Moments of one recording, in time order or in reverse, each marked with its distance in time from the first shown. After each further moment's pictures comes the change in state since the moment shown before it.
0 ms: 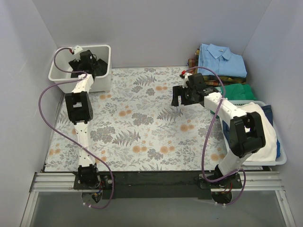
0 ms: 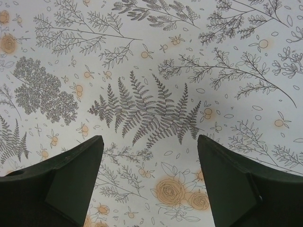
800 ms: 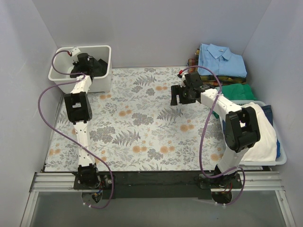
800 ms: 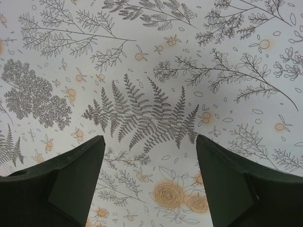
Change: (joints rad) left arm 0.026 0.064 0.033 0.028 0.063 -0.023; right arm 0.007 0.089 0.088 -0.061 0.020 0.003
